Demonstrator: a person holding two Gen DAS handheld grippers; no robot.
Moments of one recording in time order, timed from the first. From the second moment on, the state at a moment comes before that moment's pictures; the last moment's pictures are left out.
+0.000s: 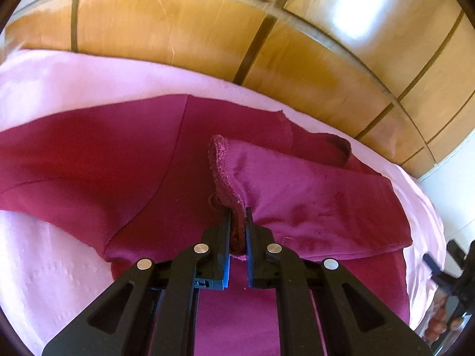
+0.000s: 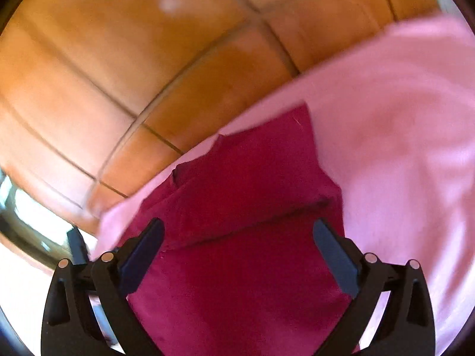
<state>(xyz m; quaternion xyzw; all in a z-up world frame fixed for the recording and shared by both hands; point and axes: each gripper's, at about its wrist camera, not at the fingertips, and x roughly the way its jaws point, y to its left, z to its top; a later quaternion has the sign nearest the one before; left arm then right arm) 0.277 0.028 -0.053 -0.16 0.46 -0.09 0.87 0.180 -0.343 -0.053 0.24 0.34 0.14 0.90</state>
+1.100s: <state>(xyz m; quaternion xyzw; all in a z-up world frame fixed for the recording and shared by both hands) 0.178 0.067 -0.028 -0.13 0.40 0.05 0.91 0.207 -0.261 -0.117 0.01 0.36 0.00 0.93</state>
